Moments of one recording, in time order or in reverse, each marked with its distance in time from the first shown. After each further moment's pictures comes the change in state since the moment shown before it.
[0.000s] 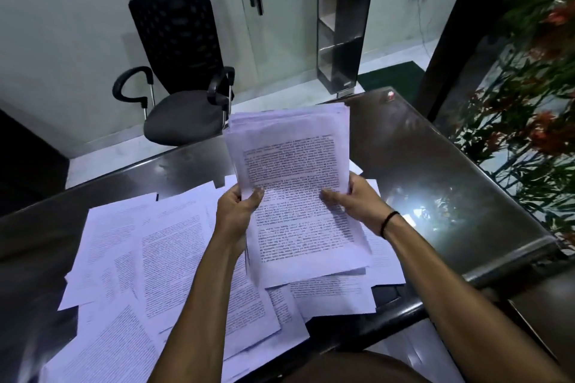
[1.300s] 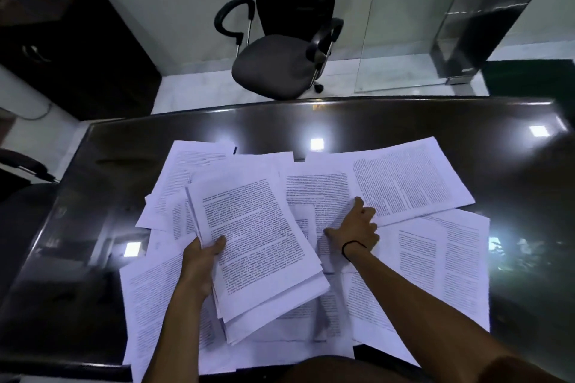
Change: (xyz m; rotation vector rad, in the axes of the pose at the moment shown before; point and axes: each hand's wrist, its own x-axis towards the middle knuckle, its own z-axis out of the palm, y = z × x) left_hand -0.016 -0.129 -0.215 -0.244 0.574 -0.299; right_hand 0.106 0.116 0.184 -0.979 0.098 0.456
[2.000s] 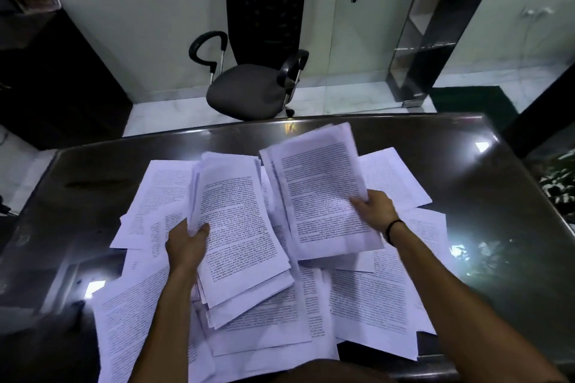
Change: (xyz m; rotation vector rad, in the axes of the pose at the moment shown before) left_hand -0.003 0.036 0.024 0.315 0.083 0.329; right_hand 0.011 0.050 -0.120 0.305 0.012 -0.265
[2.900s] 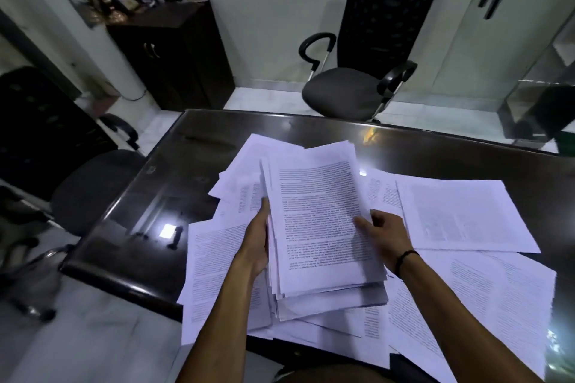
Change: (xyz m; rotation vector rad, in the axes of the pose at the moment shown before) left_hand -0.060 -0.009 -0.053 -0.574 -0.337 -0.173; right_hand -0.063 -0.065 0.123 0.371 -0.272 -0.163
